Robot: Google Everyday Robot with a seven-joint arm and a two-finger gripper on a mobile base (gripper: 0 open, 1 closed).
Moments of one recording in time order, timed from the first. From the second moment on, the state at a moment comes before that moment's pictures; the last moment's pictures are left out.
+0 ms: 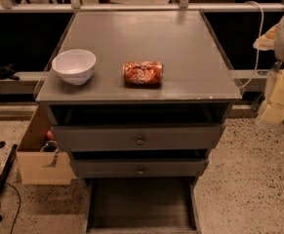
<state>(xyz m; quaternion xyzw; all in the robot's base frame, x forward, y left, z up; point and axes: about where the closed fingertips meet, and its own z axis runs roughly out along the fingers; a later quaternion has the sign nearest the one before) 0.438 -0.217 0.976 -0.60 0.78 -0.03 0.16</state>
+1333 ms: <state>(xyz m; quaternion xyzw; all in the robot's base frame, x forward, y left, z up) 0.506 -0.204 0.982 -0.61 0.76 0.01 0.22</state>
